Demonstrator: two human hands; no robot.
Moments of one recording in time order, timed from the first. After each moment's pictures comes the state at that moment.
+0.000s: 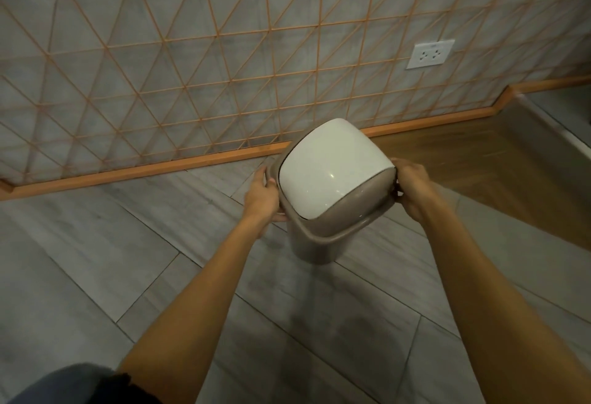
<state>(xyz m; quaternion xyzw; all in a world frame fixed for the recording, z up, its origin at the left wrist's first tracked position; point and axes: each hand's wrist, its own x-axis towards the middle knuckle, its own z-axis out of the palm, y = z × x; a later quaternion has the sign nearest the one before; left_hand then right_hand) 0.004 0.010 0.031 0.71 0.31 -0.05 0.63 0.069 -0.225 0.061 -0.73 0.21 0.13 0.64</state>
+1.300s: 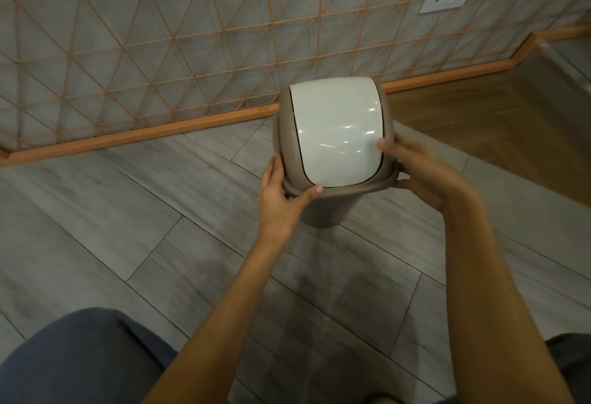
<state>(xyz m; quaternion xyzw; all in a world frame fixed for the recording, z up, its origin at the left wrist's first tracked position) -0.069 -0.024 -0.001 0.79 0.15 0.07 0.59 0.017 -0.242 0.065 -0.75 0.05 0.26 0.61</state>
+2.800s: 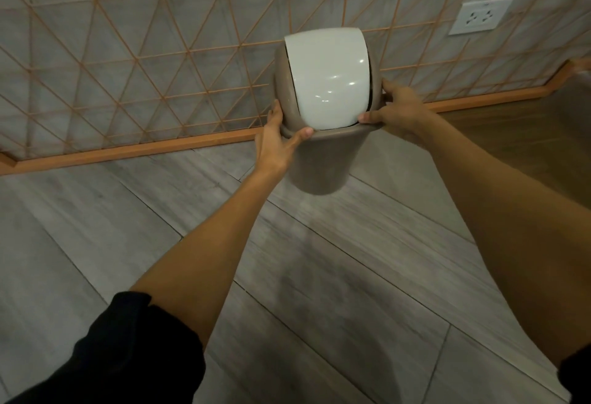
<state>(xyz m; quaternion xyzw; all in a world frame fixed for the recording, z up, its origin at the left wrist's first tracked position) 0.083 0.038 -0.014 0.82 0.09 0.12 0.56 0.174 -0.173 0.043 -0.84 -0.07 0.15 0.51</state>
